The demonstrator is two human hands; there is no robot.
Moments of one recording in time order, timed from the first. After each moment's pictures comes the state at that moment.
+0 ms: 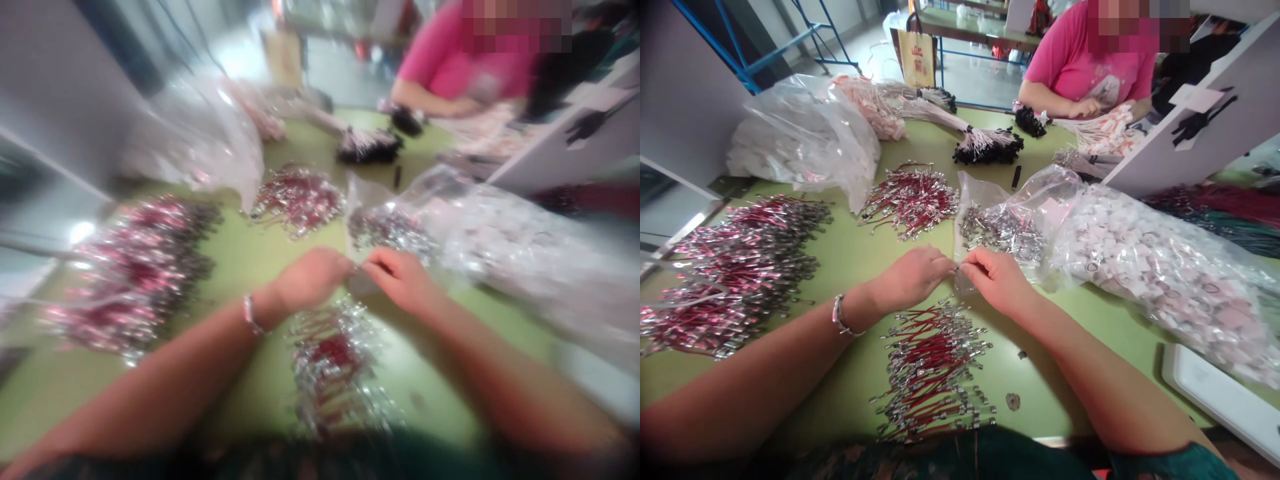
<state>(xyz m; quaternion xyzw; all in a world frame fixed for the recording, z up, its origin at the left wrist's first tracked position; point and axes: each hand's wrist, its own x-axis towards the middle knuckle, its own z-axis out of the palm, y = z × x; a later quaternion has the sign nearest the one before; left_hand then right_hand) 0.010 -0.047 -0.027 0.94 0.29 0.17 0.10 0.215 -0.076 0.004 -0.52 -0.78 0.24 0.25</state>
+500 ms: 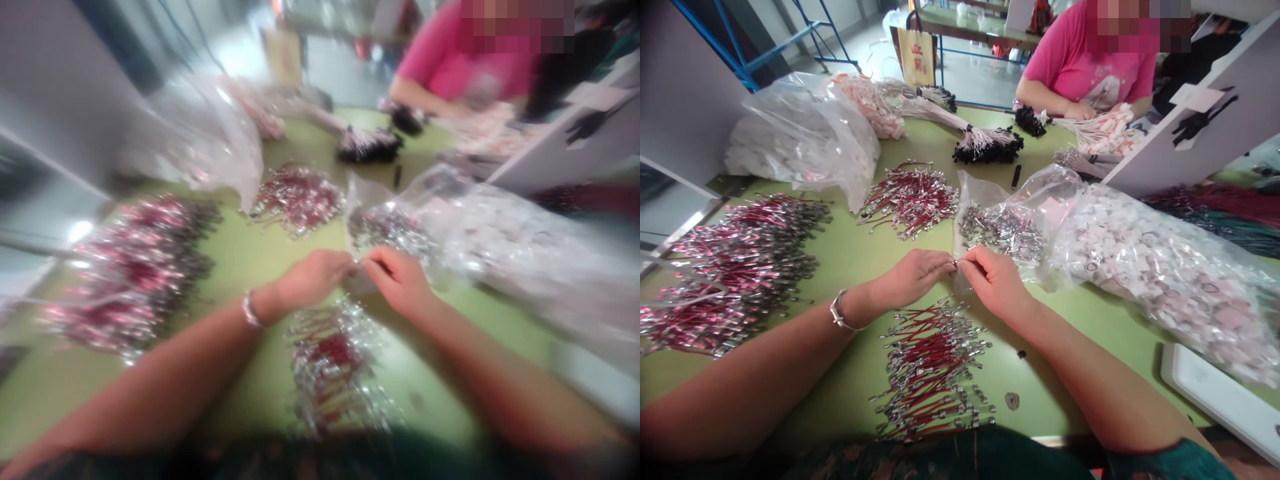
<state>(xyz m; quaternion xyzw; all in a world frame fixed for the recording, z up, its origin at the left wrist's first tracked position) 0.010 -0.047 -0.024 0.87 0.35 0.20 0.28 0.209 -0.081 0.004 -0.53 -0.77 0.22 0.30</state>
